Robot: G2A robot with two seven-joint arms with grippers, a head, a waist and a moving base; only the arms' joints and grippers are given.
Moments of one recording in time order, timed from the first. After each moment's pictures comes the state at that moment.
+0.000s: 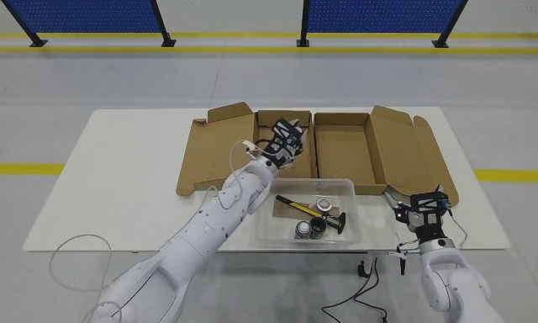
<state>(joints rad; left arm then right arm) 0.68 -1.50 -0.70 -0.80 1.32 0.02 0.33 -1.73 -1.15 1.60 -1.80 -1.33 0.00 0.00</state>
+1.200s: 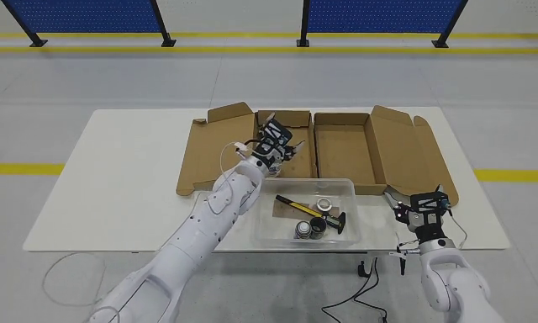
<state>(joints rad) 0.78 -1.46 -0.86 -0.98 1.48 -0.01 0.21 -1.73 -1.15 1.60 -1.80 -1.33 0.00 0.00</state>
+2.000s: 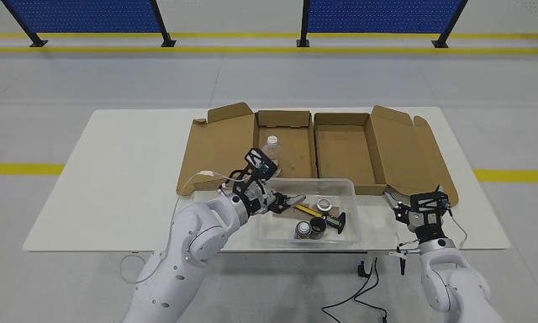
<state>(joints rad) 1.28 -1.34 -1.18 -1.79 1.09 -0.40 -0.60 -1.73 -1.15 1.60 -1.80 -1.33 0.00 0.00</state>
